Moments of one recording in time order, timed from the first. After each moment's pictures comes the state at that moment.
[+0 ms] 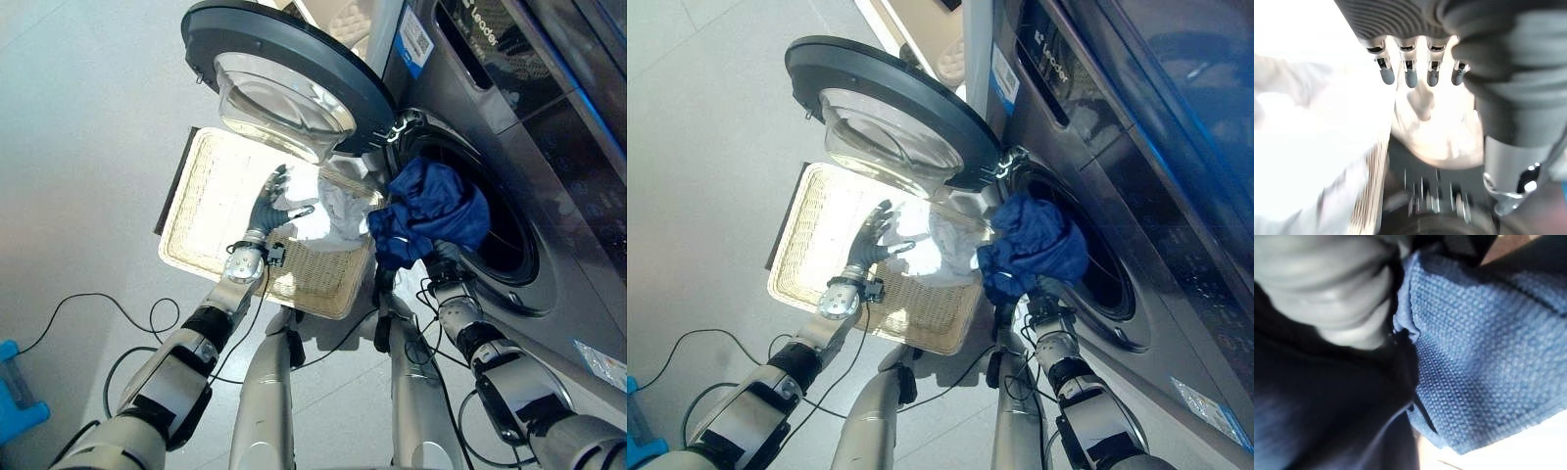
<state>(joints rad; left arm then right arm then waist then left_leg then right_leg) -0.71 0.34 -0.42 0.79 -0.39 -0.48 0.30 -0.71 -0.25 0.15 1.11 1.54 -0.31 0.43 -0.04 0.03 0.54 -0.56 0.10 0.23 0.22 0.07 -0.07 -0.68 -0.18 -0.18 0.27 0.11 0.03</state>
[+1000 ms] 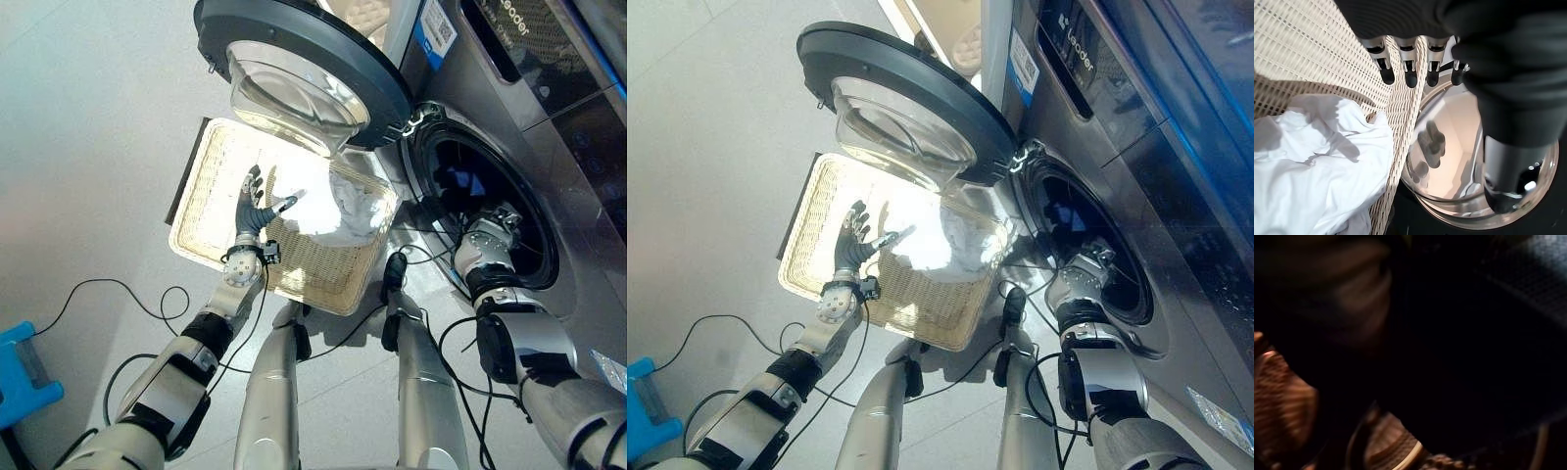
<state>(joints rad) -0.68 0.36 -0.45 0.68 -0.49 -0.42 0.39 -0.98 -0.31 -0.20 0.98 1.97 -0.69 0.19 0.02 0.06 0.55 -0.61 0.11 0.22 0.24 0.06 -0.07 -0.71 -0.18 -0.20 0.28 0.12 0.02</state>
